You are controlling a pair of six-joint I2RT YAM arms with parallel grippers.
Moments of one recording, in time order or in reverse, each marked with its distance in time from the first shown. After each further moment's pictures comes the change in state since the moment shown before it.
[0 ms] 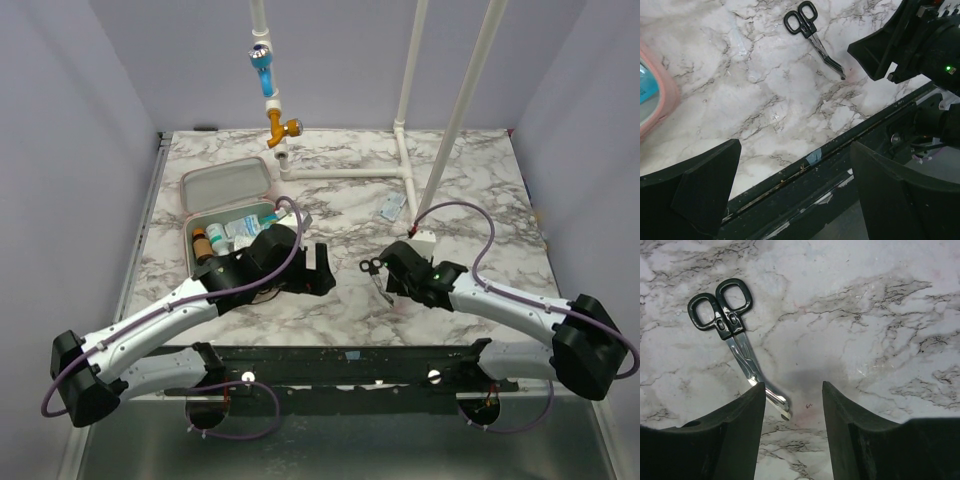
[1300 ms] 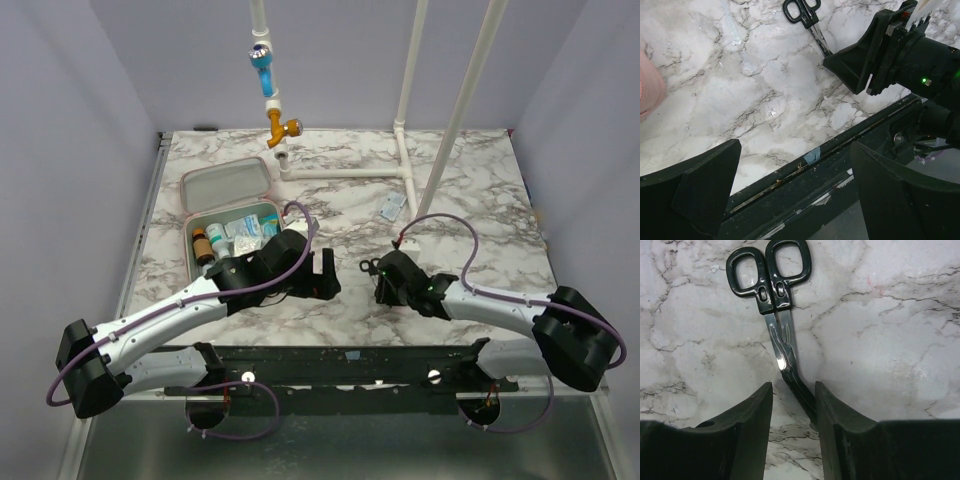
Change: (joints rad) left arm -0.056 0.072 -0.020 0.042 -0.026 -0.059; right arm -0.009 0.071 -0.154 0.325 -0.221 -0.074
